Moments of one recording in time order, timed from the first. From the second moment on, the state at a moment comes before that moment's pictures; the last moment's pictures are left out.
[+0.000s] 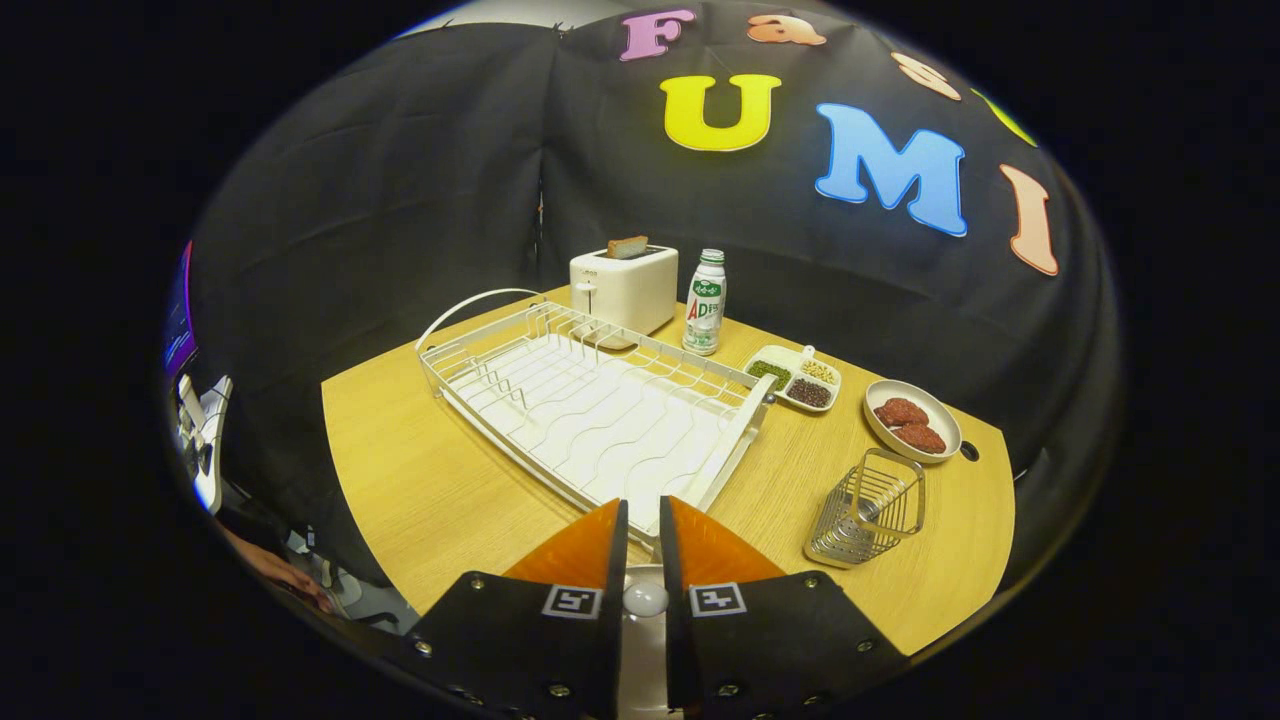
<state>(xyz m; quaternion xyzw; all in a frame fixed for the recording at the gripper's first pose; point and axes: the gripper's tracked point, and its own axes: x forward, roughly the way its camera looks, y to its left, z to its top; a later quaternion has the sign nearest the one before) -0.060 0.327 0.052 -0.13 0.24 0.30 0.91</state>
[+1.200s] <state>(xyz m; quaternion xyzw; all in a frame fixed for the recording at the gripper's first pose) -0.056 0.132 0.225 -0.04 0.02 0.05 1.00</state>
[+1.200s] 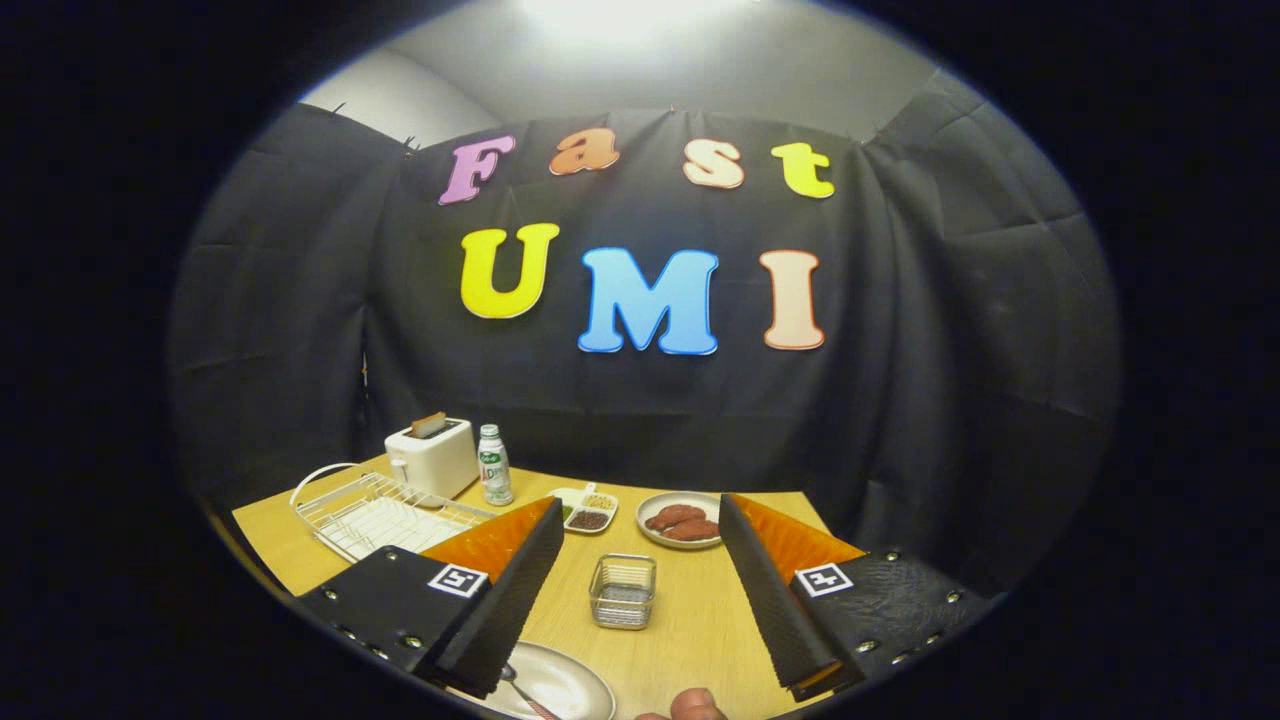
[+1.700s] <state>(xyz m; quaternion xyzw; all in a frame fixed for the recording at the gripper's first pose) -0.049 0.093 0.219 -0.03 0.00 0.02 1.00</state>
